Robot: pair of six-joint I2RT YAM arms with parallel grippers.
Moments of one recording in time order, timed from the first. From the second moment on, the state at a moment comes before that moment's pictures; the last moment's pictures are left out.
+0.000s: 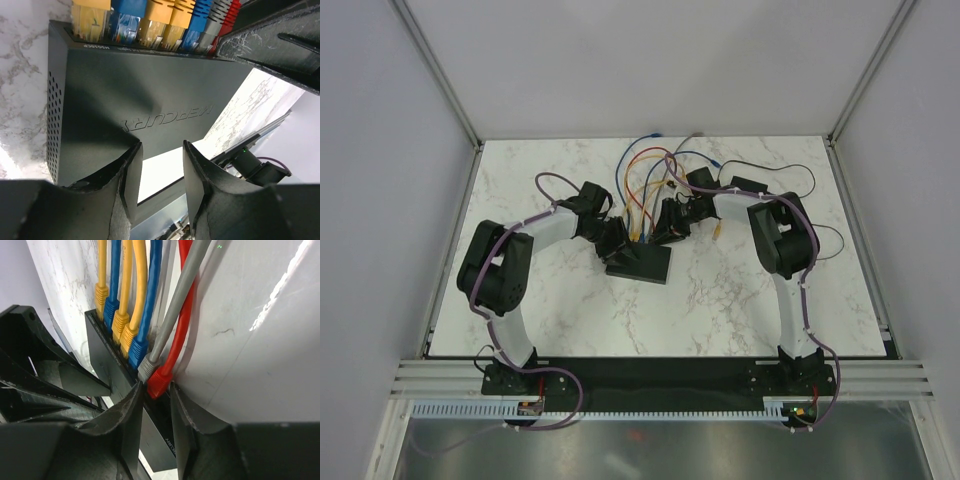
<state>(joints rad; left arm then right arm) -0.41 1.84 1.14 -0.49 0.50 -0.73 0.39 2.23 1.48 -0.31 -0.81 0.48</state>
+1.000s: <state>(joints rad) -0.41 1.88 1.13 -0.48 0.61 -0.86 0.37 2.17 1.25 0.08 -0.73 0.74</state>
